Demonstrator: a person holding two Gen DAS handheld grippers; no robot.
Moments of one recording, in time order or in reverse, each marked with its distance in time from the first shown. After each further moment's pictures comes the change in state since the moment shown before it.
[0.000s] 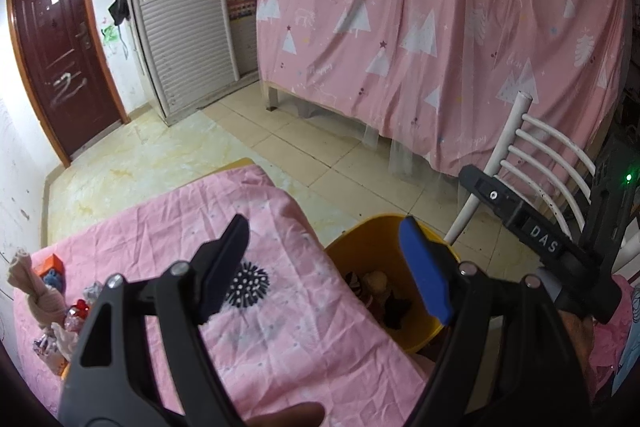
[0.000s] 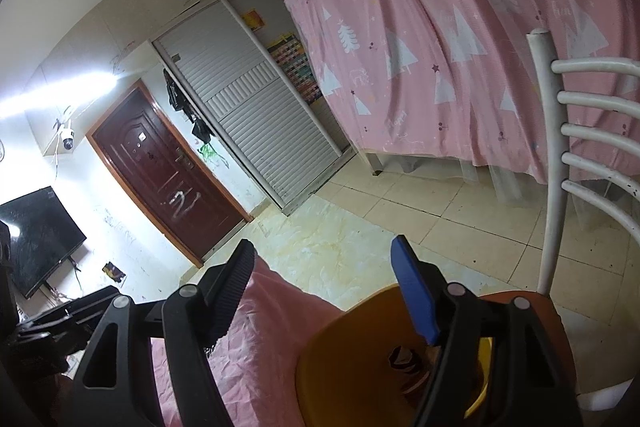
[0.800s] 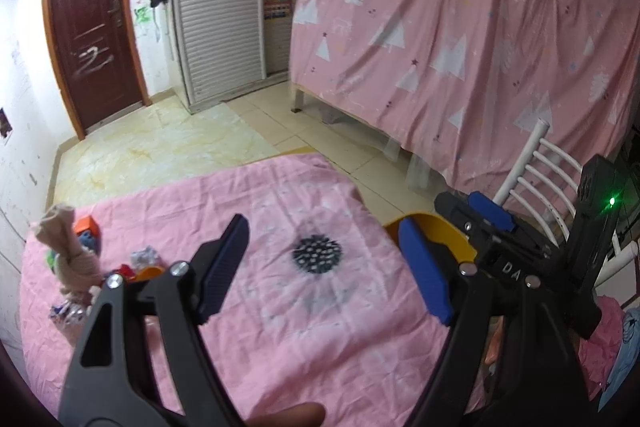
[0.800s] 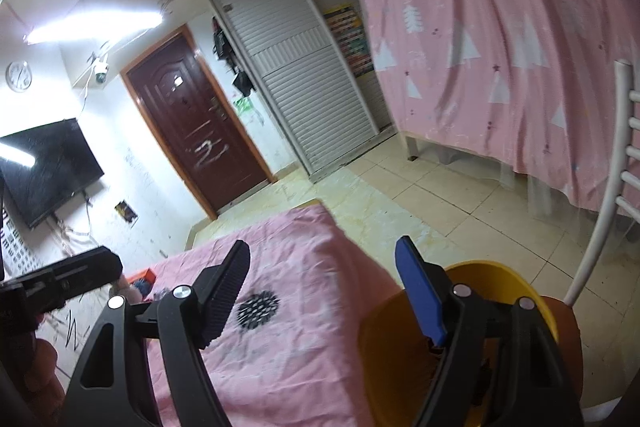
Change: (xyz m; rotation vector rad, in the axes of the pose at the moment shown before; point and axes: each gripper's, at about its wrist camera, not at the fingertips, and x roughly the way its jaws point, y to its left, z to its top) left arm -0.044 0.076 -0.027 -0.124 -0.034 0.037; right arm 0.027 0.093 -0.041 -0.191 0.106 0.086
